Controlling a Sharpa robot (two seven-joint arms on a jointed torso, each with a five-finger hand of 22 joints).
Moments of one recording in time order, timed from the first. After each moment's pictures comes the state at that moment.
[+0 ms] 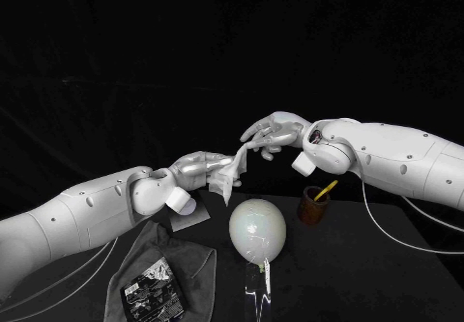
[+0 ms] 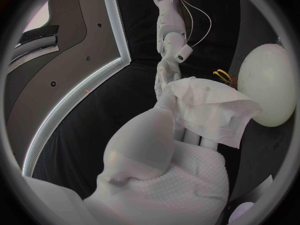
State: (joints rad) left arm 1.31 -0.55 -0.05 1.05 0.07 0.41 0.17; left_hand 1.68 0.24 -0.12 0.00 0.04 0.91 0.17 0.42 0.25 1.21 0.11 0.13 0.07 1.00 0.09 0.37 0.34 0.18 0.89 0.27 0.19 0.08; right arm 1.55 -0.58 -0.16 1.10 -0.51 0.06 0.18; right_hand 1.29 -0.11 0.52 -0.04 0.05 0.75 0.19 0.35 0.43 0.93 0.11 0.63 0.87 1.26 0.04 1.26 1.05 0.14 1.07 0.13 0.72 1.30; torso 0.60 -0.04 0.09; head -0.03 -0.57
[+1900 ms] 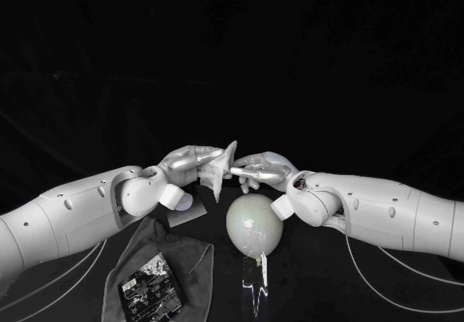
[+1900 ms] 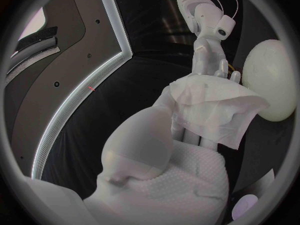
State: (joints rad) left arm 1.31 -0.63 -0.05 1.18 0.09 0.27 0.22; left_hand 1.61 0.23 0.00 0.01 0.05 0.93 0.16 0.39 0.26 1.25 0.10 0.07 0.07 1.11 0.06 0.38 0.36 0.16 0.96 0.22 0.27 0.12; right arm 1.34 -0.64 -0.18 1.33 -0.20 -0.22 0.29; right_hand 1.34 -0.14 0.21 0.19 0.05 0.82 0.15 0.28 0.34 1.04 0.08 0.73 0.61 1.06 0.03 1.30 0.84 0.17 0.98 0.14 0.49 1.23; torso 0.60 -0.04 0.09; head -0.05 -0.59
